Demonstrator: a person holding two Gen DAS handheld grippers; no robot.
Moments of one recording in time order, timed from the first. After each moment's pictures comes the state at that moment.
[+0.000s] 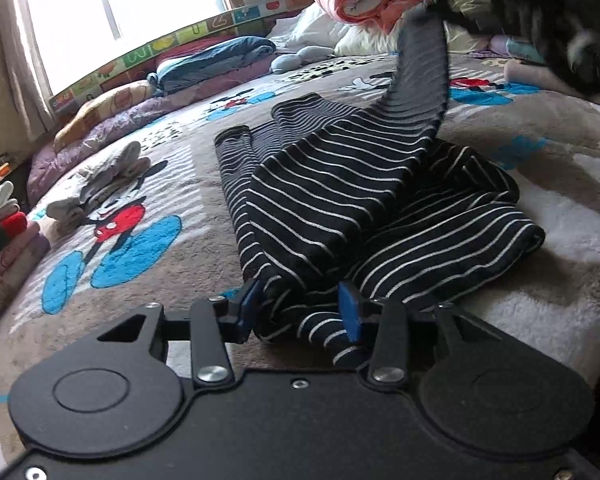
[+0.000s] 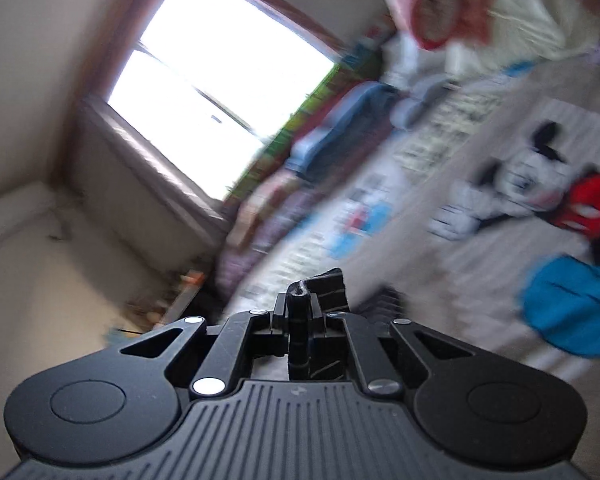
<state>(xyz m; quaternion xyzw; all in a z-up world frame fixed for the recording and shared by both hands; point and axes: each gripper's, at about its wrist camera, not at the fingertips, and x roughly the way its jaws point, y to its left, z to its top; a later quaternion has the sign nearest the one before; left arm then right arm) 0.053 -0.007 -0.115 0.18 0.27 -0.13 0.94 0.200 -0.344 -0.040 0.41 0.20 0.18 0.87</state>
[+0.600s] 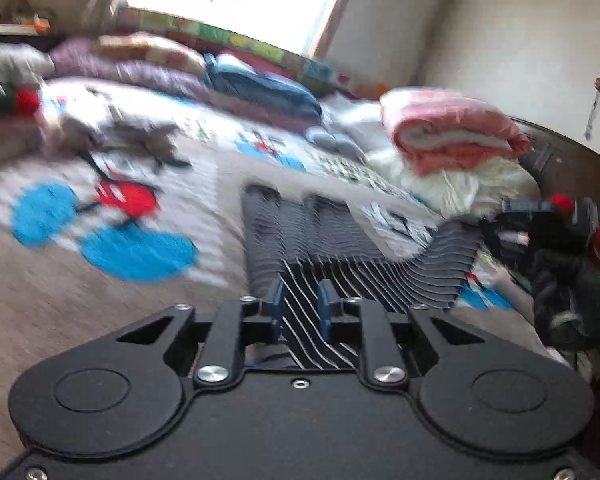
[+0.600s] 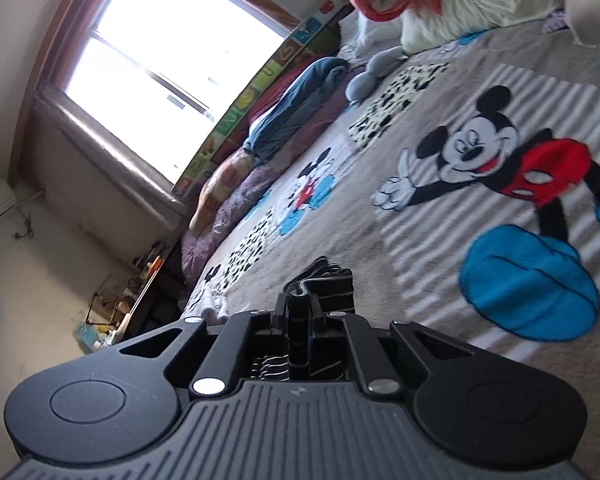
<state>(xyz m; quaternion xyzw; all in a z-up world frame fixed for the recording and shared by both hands) 0.081 0.057 -0.089 -0.14 0.26 -0.15 0.94 0.211 -0.347 -0.056 0.40 0.24 0.16 0.87</state>
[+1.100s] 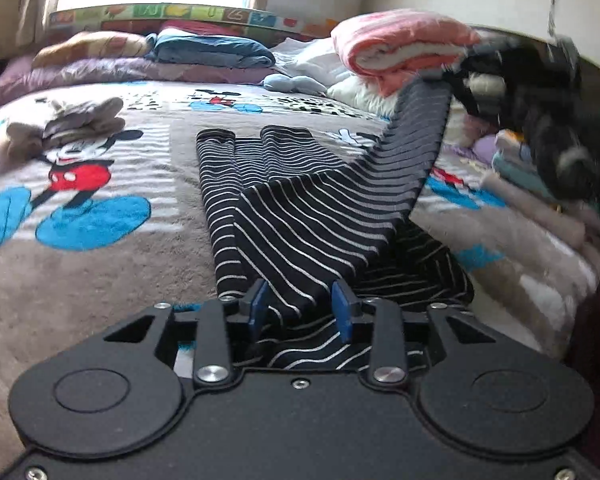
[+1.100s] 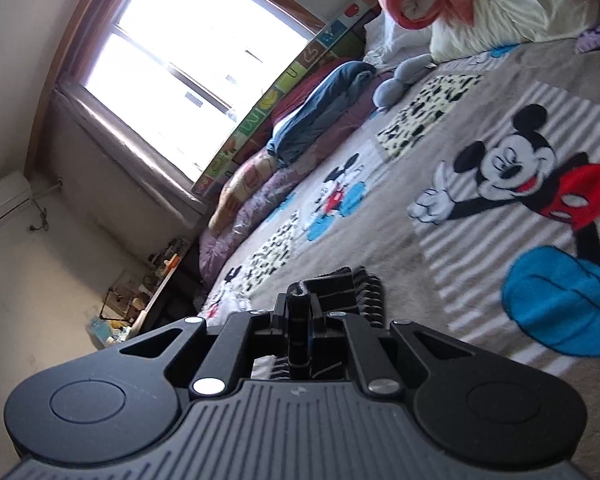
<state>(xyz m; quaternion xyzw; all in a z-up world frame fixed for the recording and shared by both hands) 0.069 0.027 -0.101 -0.02 0.28 -0.20 0.94 0.217 -0.333 -0.018 0.40 0.23 0.18 0.87</state>
